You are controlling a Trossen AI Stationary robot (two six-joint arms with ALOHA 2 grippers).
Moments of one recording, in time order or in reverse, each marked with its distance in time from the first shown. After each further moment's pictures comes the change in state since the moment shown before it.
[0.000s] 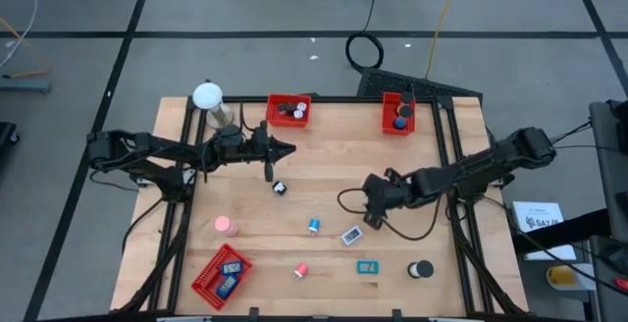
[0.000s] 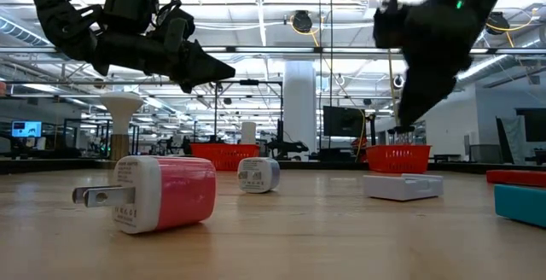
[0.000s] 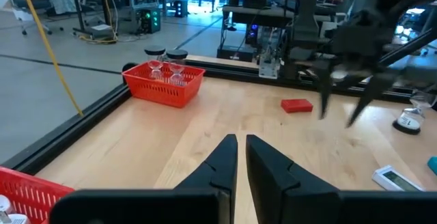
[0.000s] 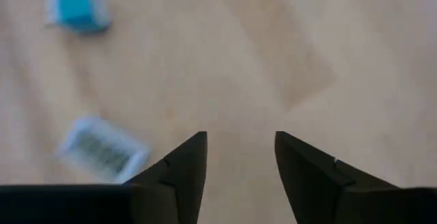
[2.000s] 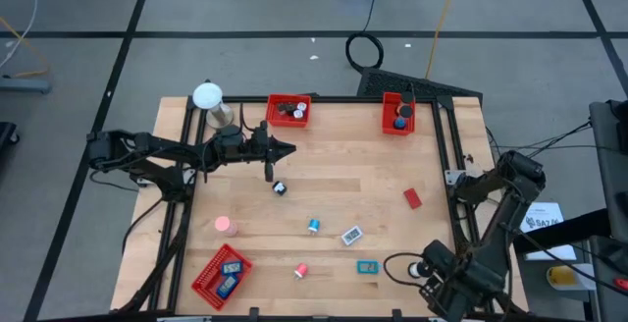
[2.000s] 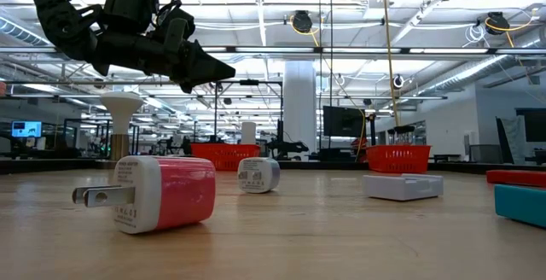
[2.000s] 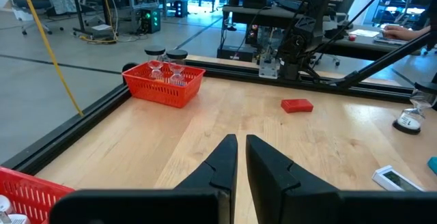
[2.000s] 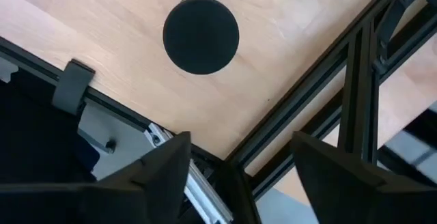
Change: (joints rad) left arm 0.000 0.000 0.001 0.000 0.000 0.000; right arm 0.735 0.293 0.694 -0.936 -0.383 1.149
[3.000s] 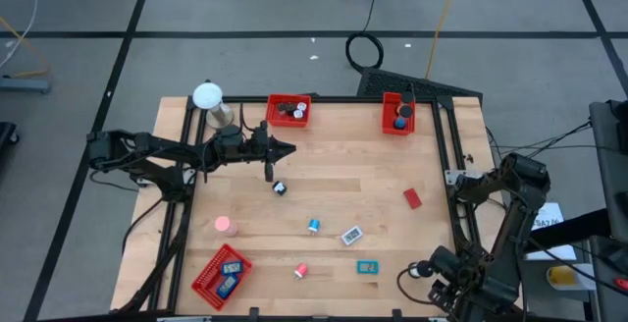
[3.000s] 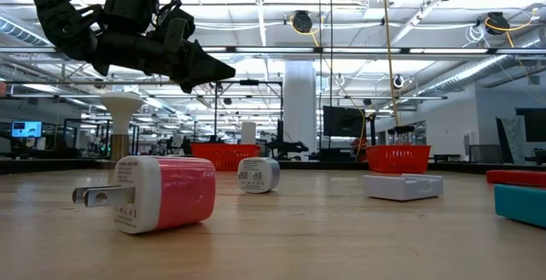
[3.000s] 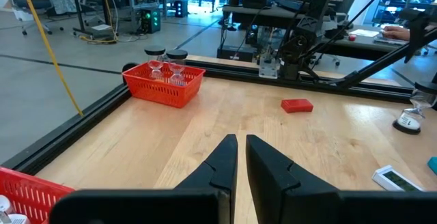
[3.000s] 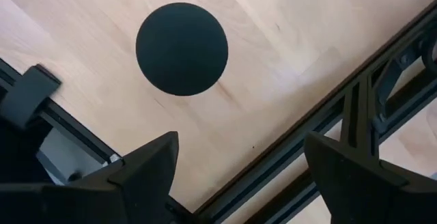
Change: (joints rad) left arm 0.000 0.000 0.000 0.000 0.000 0.000; right arm 0.131 0.000 -0.133 0.066 0.189 -0.031
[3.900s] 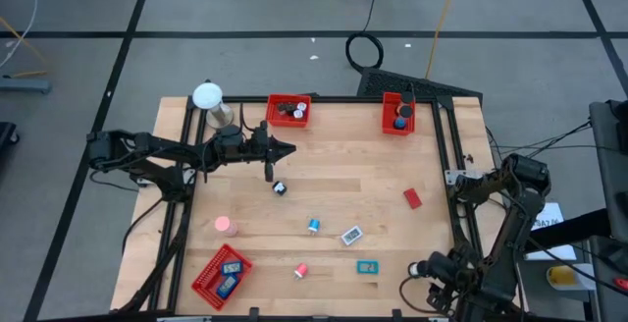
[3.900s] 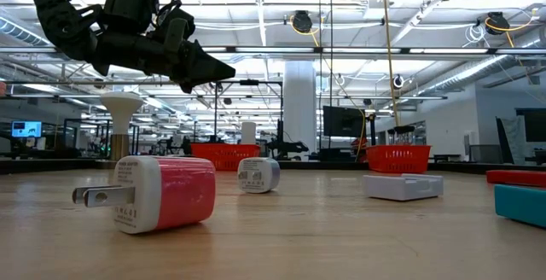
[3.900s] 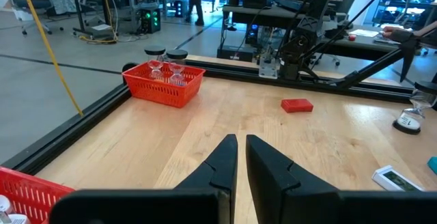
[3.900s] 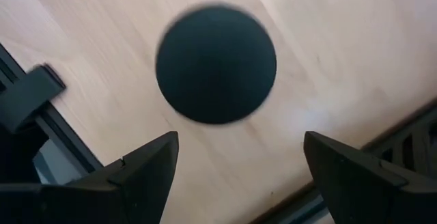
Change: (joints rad) left arm 0.000 0.000 0.000 0.000 0.000 0.000; right arm 0.046 0.000 -0.150 0.198 0.156 -0.080
